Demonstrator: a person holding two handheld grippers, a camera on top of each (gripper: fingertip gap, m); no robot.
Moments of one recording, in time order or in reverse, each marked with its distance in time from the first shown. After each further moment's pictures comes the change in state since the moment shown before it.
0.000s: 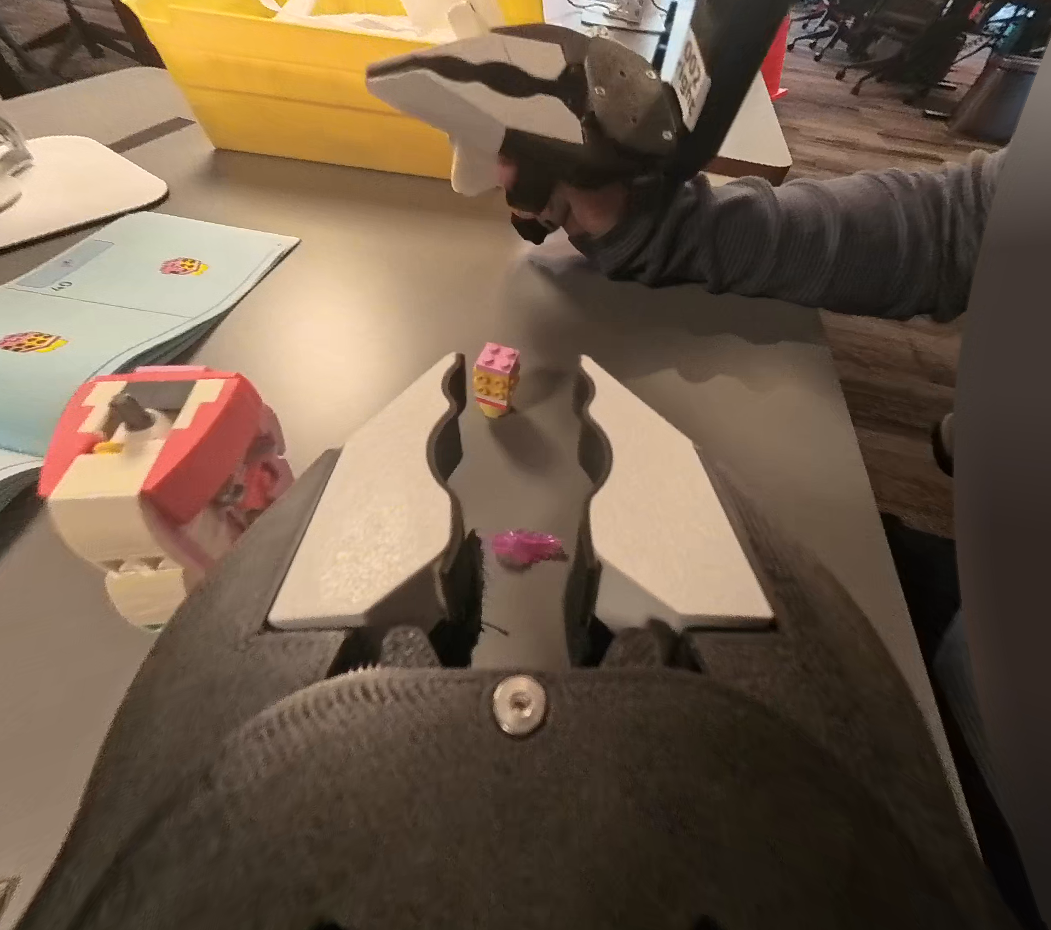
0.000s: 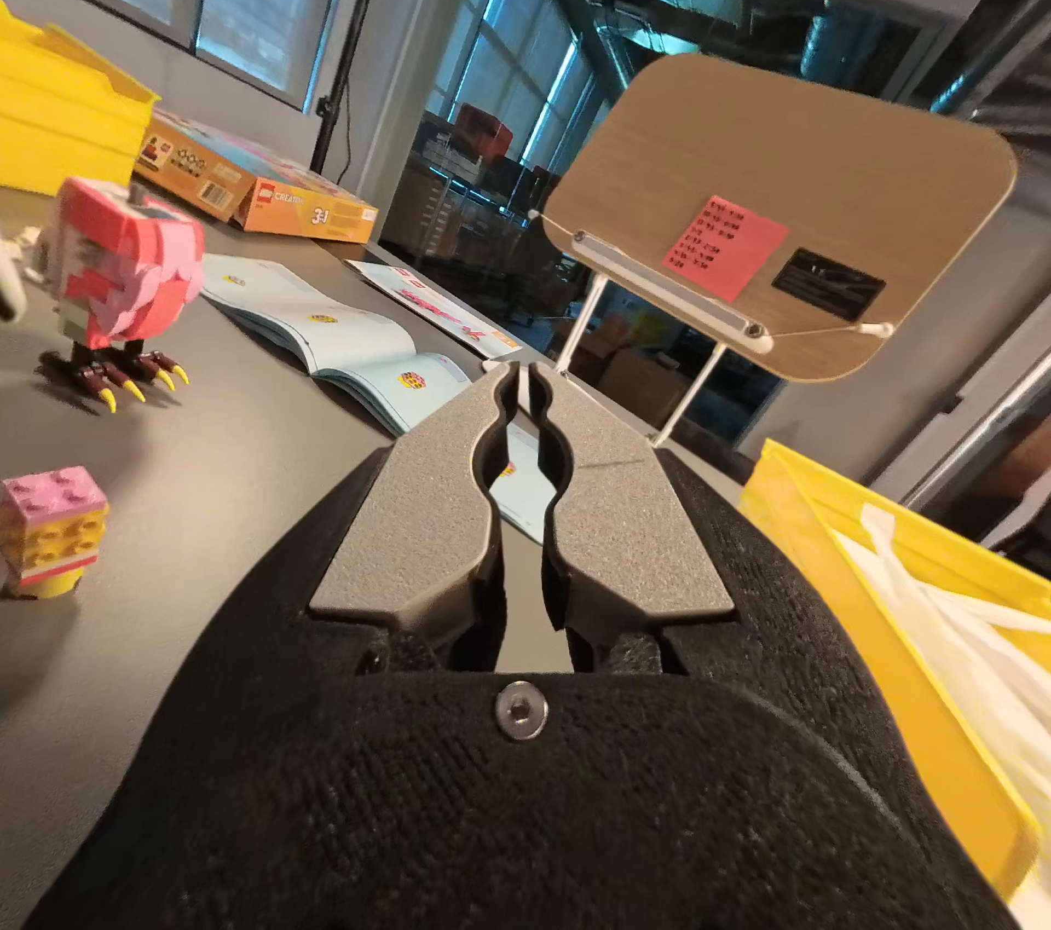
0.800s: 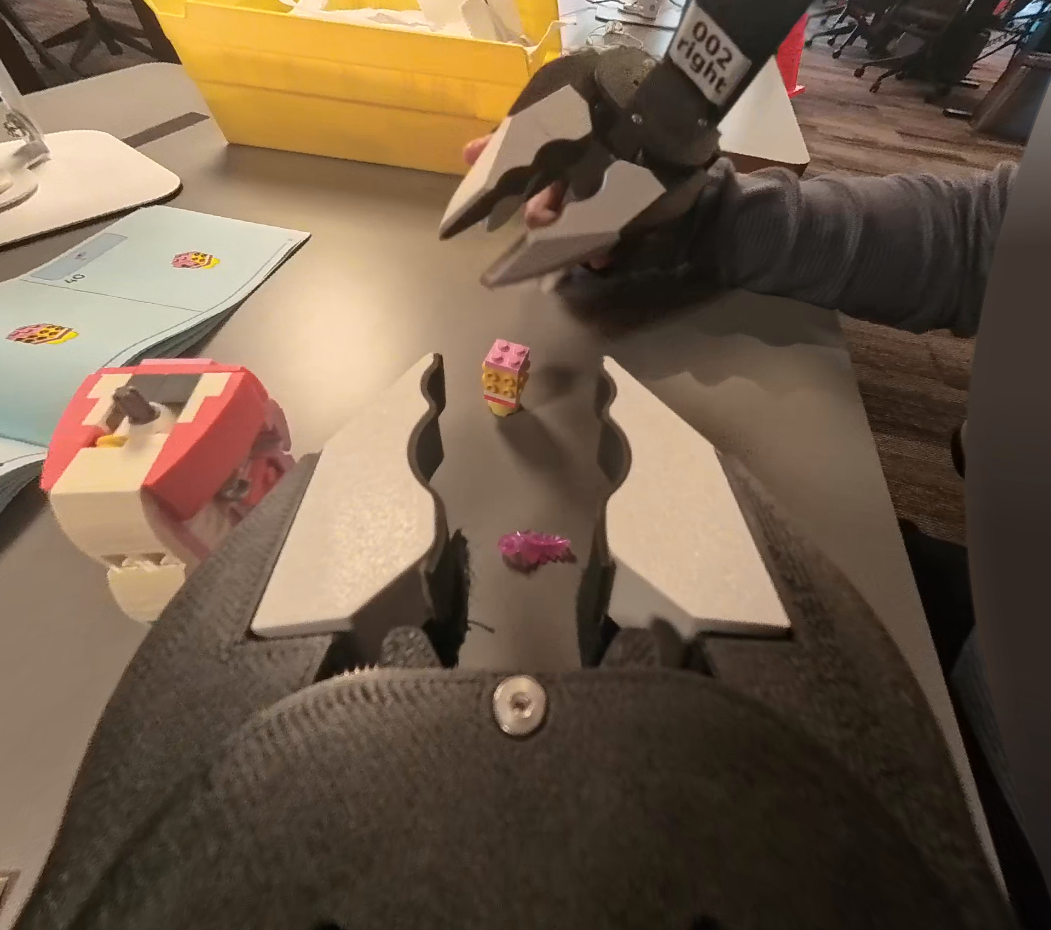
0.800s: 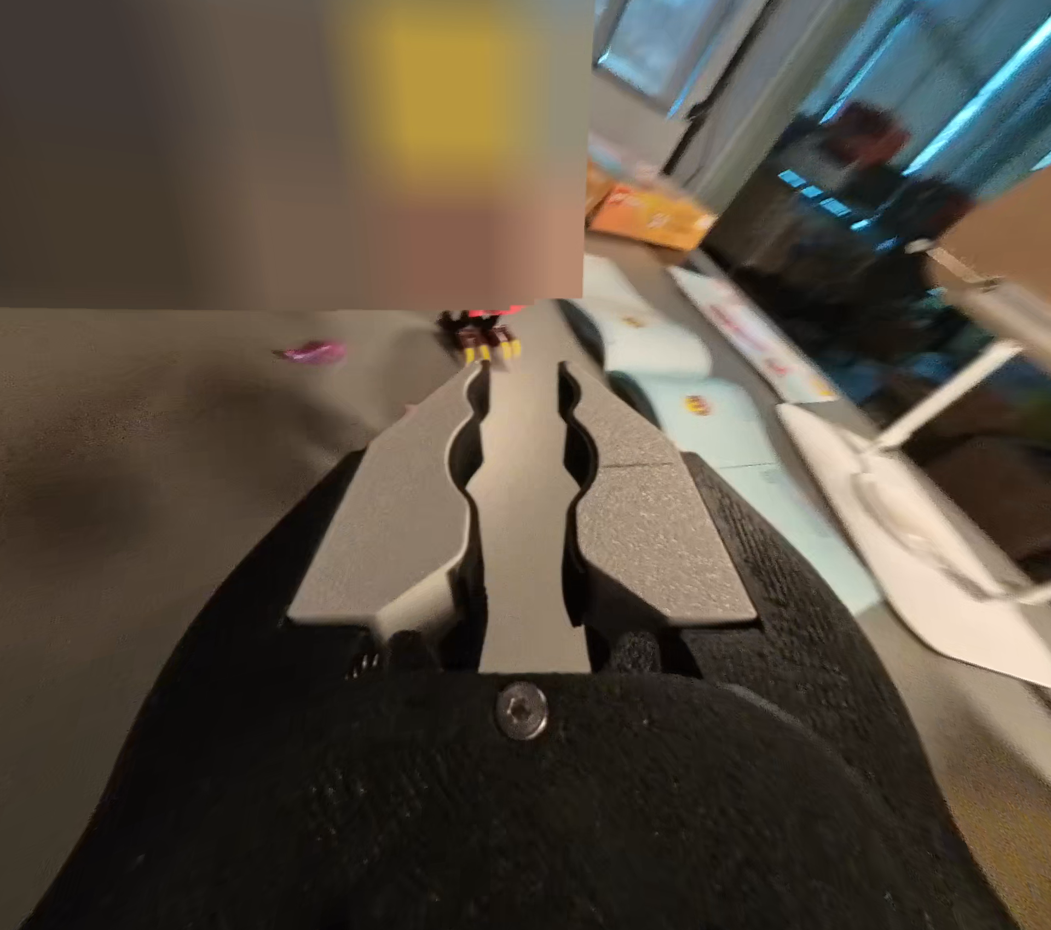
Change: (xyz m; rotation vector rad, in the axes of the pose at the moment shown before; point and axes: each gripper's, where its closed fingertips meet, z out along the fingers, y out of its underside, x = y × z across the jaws) left arm -0.004 0.003 0.002 -0.005 -0.021 -0.002; right arm -0.101 -0.010 -0.025 0.013 -0.649 0.016
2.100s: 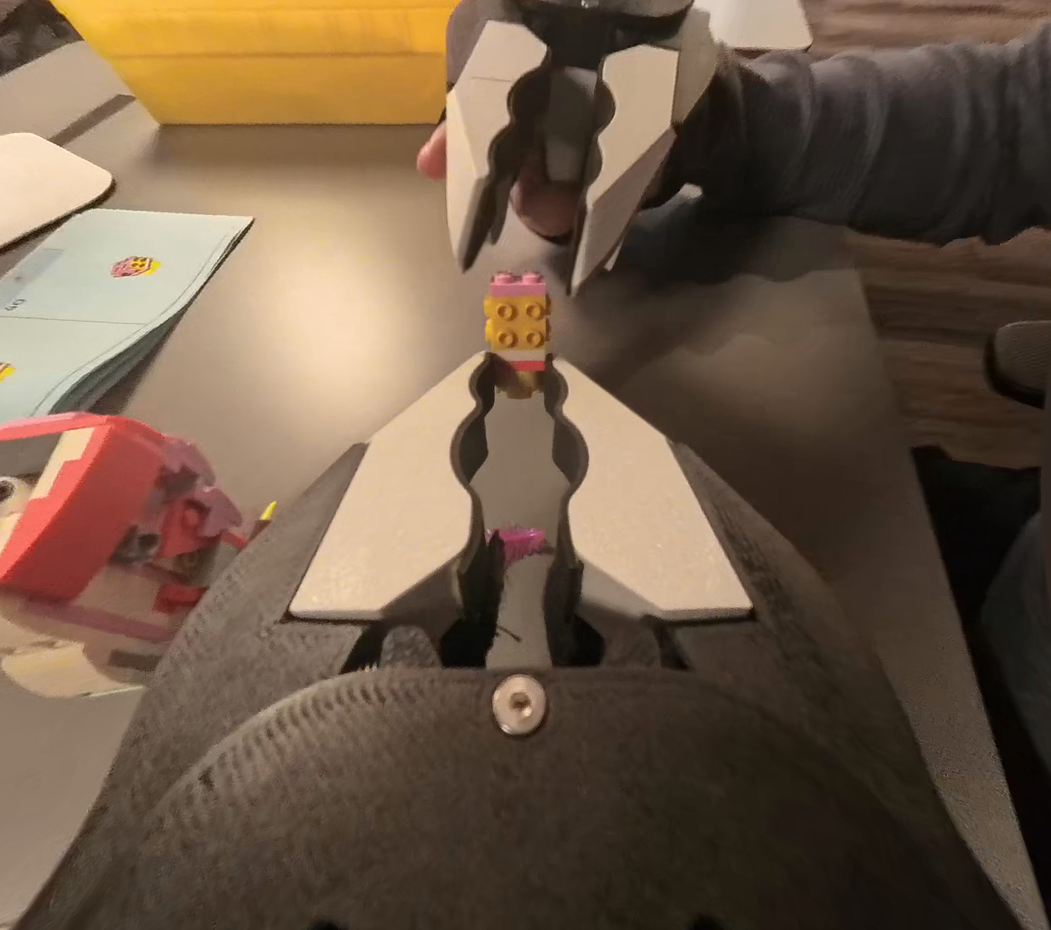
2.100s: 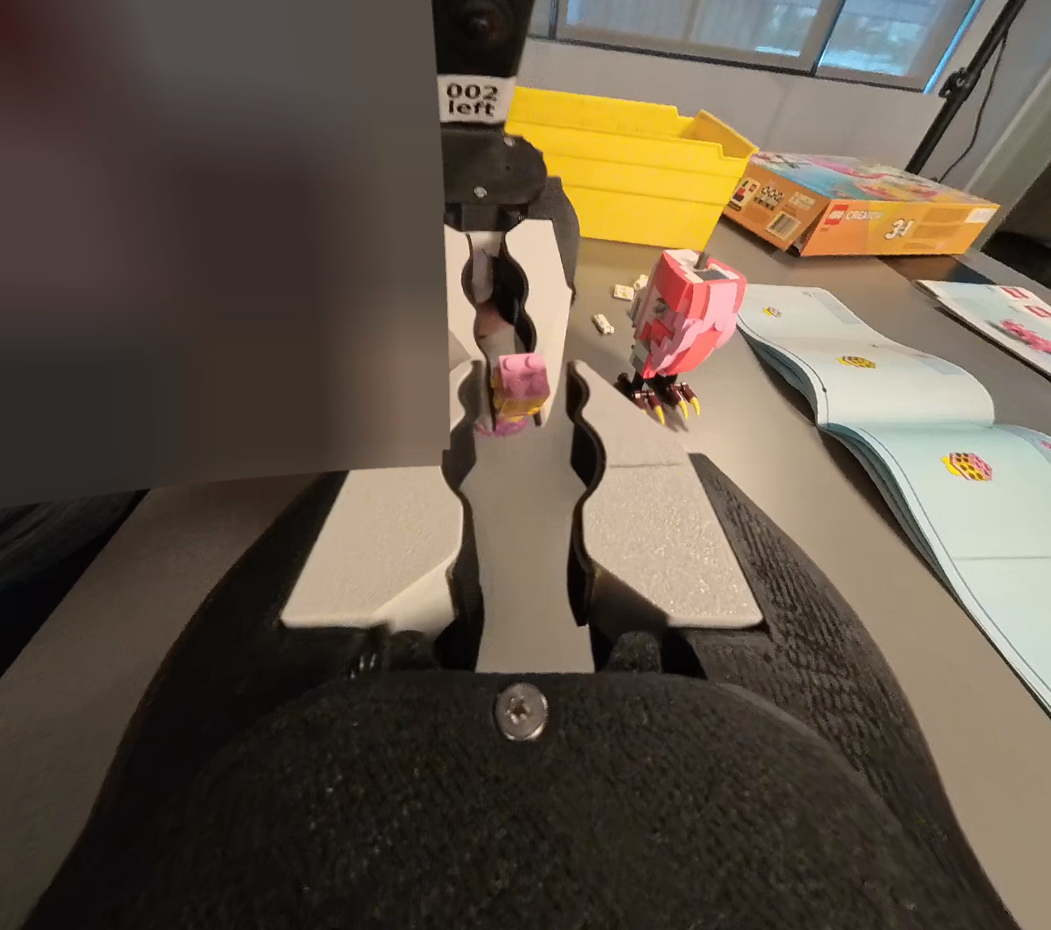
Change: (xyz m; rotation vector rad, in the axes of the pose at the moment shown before) left arm 0.018 0.016 0.013 -0.121 0.026 0.130; right arm -0.049 -0.033 -0.002 0.101 -0.385 0.306
